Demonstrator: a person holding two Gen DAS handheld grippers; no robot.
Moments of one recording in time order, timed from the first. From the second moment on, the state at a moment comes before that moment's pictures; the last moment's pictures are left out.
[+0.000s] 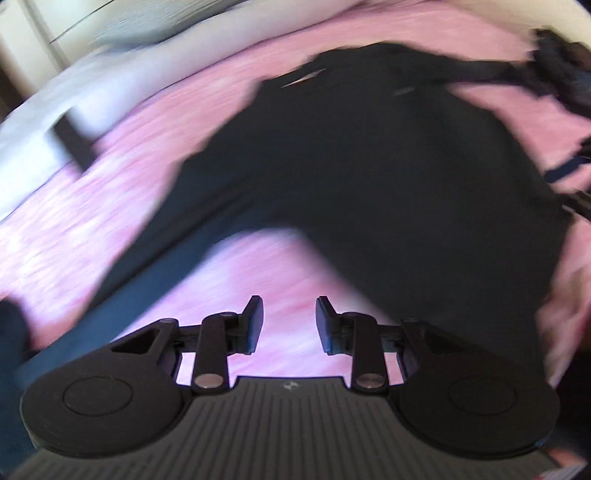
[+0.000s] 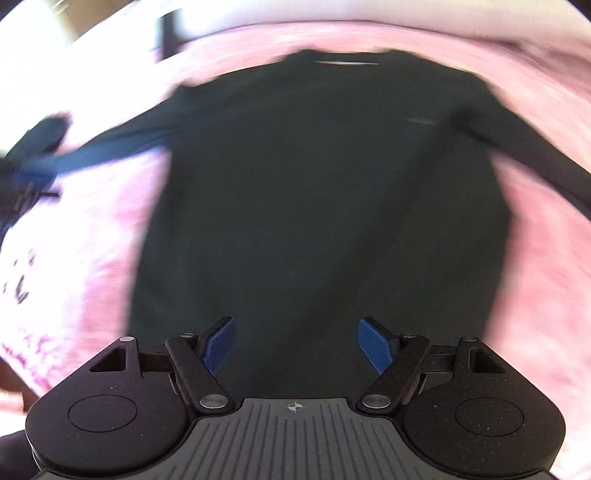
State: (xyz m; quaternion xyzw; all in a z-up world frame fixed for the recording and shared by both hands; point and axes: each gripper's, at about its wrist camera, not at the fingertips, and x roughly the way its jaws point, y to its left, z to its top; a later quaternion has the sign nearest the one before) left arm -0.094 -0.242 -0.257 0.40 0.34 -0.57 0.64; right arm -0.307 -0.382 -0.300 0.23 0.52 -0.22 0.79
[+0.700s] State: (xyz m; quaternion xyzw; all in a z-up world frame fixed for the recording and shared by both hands) left arm -0.154 -0.185 -0.341 0.33 0.50 -0.49 0.63; right arm -0.371 -0.413 -0.337 0.12 0.53 -0.18 0.82
